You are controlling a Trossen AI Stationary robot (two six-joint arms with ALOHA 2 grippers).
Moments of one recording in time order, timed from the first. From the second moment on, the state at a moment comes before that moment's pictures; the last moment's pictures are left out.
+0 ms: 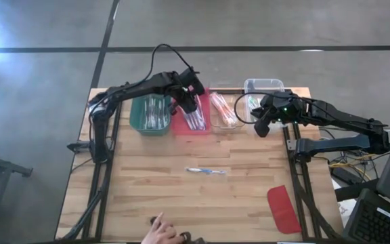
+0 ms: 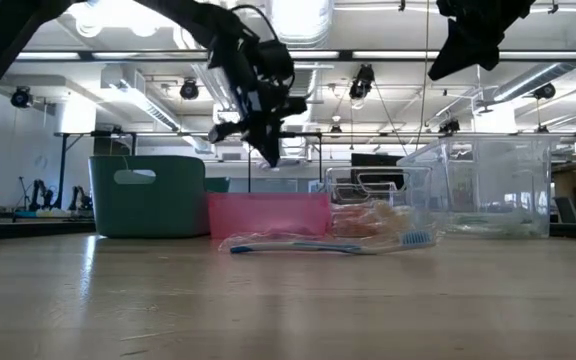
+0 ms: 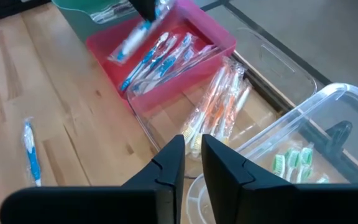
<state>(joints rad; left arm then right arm) 0.50 1.89 1.71 -0.87 0.06 1.56 -0.28 0.89 0.98 -0.80 0.21 0.24</state>
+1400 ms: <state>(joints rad) 0.49 1.90 1.41 -0.40 -0.01 1.49 -0.28 0.89 0.98 -0.75 0.21 0.23</state>
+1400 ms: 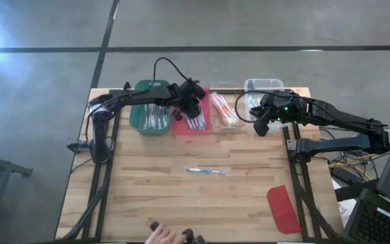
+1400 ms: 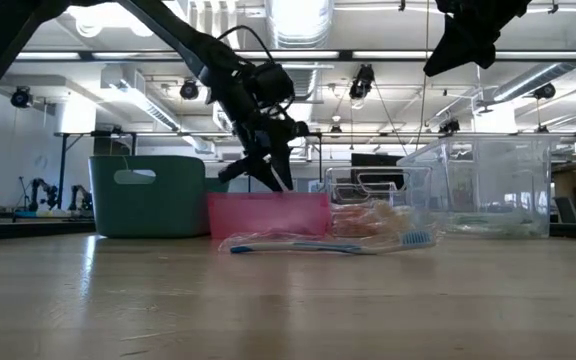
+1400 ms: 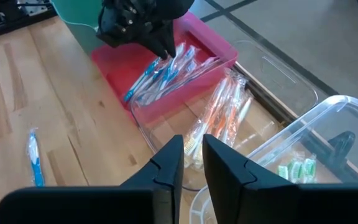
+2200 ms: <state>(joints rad) 0.02 1.79 1.47 -0.56 -0.29 0.61 -0.28 0.89 0.98 -0.76 0.20 0.23</state>
